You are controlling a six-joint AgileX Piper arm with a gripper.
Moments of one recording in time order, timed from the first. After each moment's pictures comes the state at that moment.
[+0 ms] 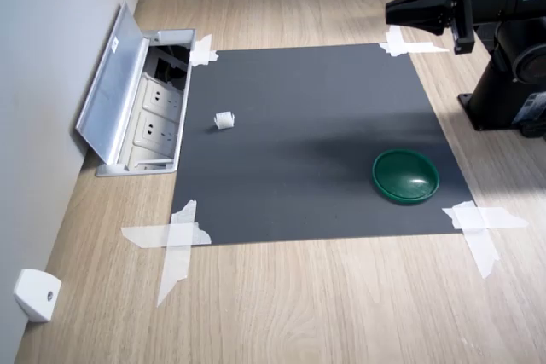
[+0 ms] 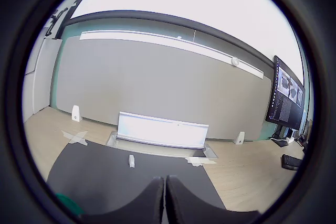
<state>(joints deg) -6.7 -0.6 -2.3 2.0 9.0 -12.1</state>
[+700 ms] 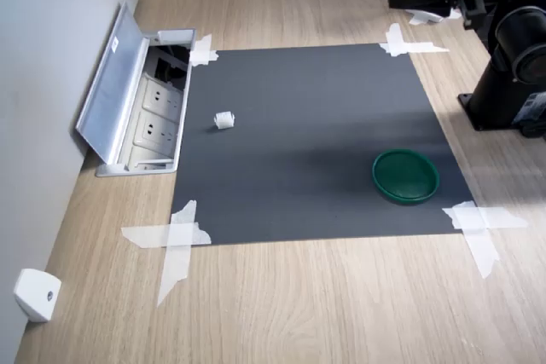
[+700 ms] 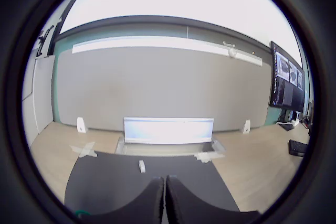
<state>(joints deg) -6.7 8.5 -11.6 4.6 14.2 -7.1</state>
